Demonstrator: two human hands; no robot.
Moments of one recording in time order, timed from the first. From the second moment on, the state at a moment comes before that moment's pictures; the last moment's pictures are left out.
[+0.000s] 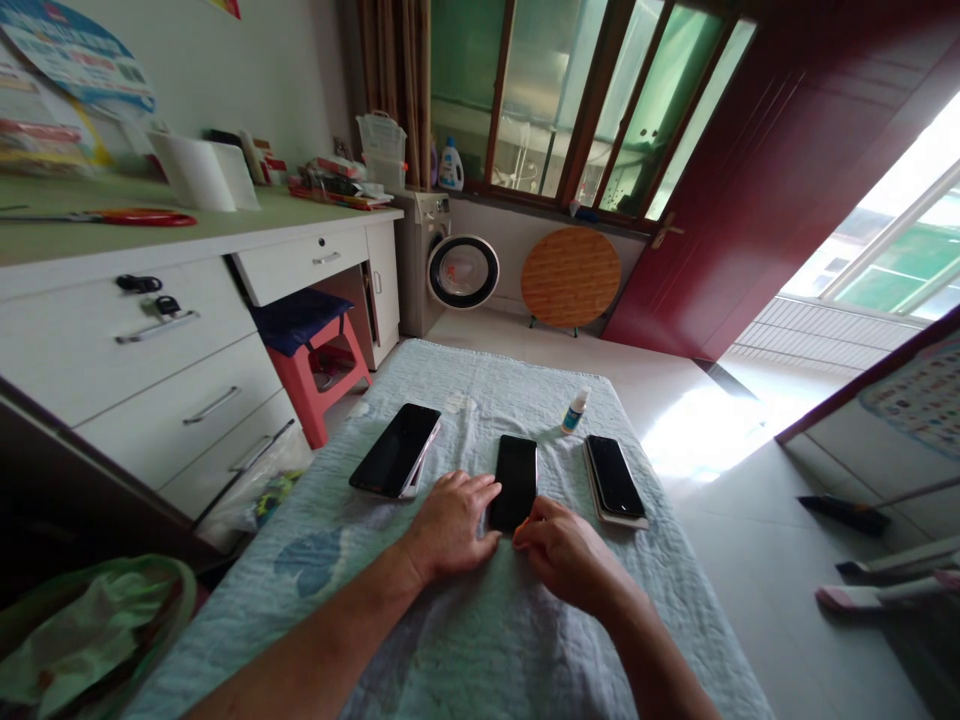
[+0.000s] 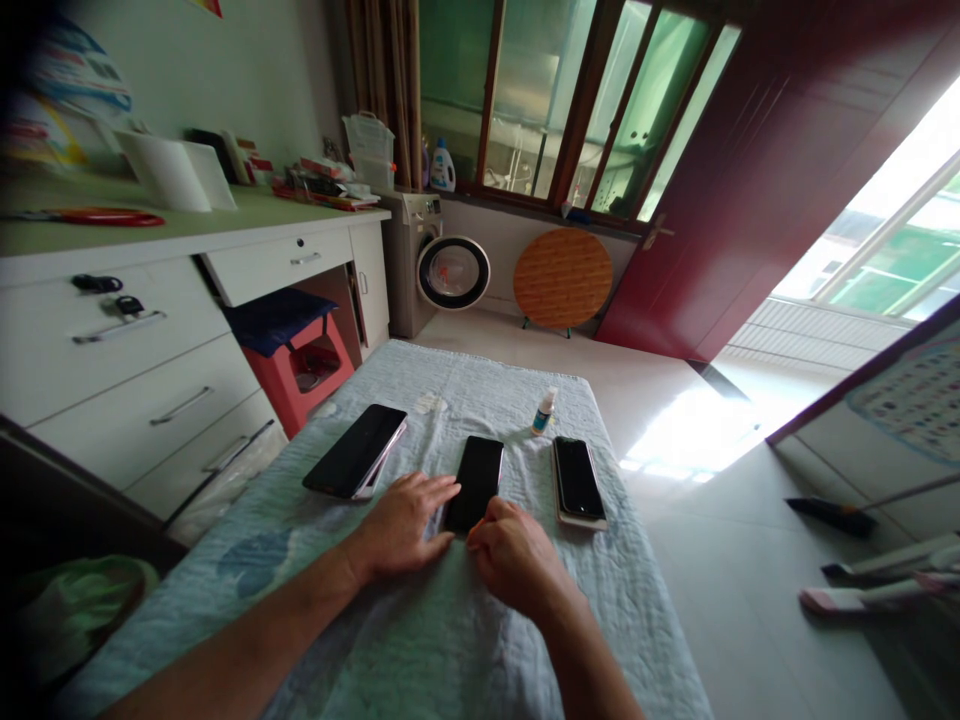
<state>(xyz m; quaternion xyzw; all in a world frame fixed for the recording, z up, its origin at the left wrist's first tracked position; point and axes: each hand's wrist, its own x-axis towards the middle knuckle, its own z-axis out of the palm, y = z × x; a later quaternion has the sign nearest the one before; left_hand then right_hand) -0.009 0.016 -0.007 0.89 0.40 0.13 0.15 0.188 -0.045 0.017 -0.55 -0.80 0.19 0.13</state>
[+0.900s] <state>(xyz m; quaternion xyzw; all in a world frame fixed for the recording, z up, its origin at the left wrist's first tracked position) -0.003 0.013 -0.012 0.89 0.40 0.15 0.15 0.193 -0.025 -0.012 -0.63 -0.41 0.48 0.45</state>
